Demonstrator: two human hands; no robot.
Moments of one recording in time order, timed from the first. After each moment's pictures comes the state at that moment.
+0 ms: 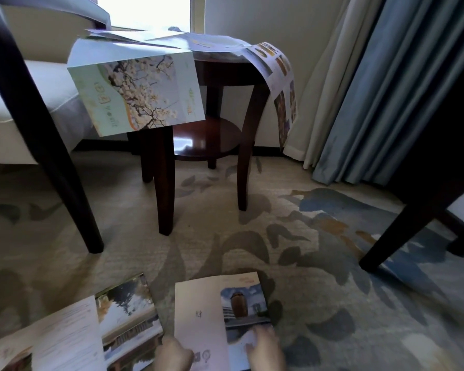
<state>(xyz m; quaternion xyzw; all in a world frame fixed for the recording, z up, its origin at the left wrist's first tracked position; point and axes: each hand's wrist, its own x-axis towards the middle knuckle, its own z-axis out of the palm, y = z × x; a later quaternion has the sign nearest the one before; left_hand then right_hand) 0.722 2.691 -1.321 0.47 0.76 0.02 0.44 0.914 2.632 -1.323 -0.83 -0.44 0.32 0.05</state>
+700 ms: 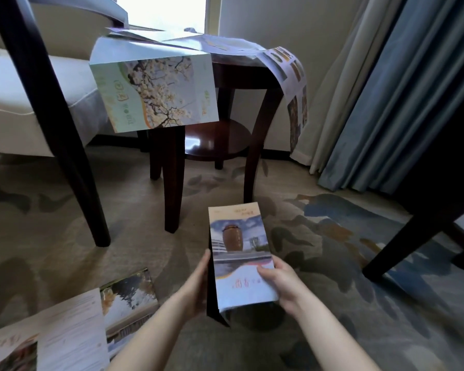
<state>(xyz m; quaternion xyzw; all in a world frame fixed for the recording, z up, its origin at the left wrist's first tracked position) 0.757 2.765 -1.232 0.30 0.44 0.21 0.82 0.942 2.699 -1.166 -0.63 -0.26 0.59 0.44</state>
